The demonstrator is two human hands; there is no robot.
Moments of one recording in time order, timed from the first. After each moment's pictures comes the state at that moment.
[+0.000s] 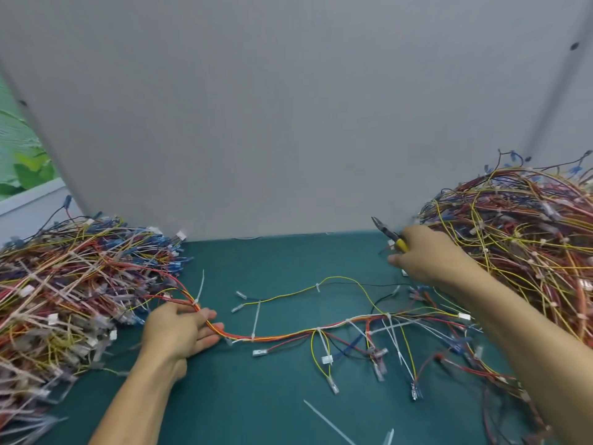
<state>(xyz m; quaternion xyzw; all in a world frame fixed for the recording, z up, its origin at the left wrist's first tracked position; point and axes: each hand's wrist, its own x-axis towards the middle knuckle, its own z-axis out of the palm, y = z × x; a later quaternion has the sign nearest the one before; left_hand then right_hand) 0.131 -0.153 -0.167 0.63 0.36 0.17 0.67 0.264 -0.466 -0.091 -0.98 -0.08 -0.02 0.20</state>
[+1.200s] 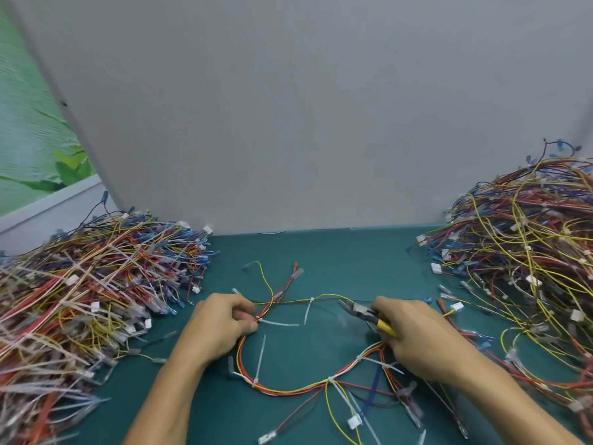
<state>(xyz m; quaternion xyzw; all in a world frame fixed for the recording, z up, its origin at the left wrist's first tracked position) 0.122 -0.148 -0.156 0.92 0.21 0.05 0.33 0.191 -0.435 -0.154 -0.94 -0.28 0.03 0.16</state>
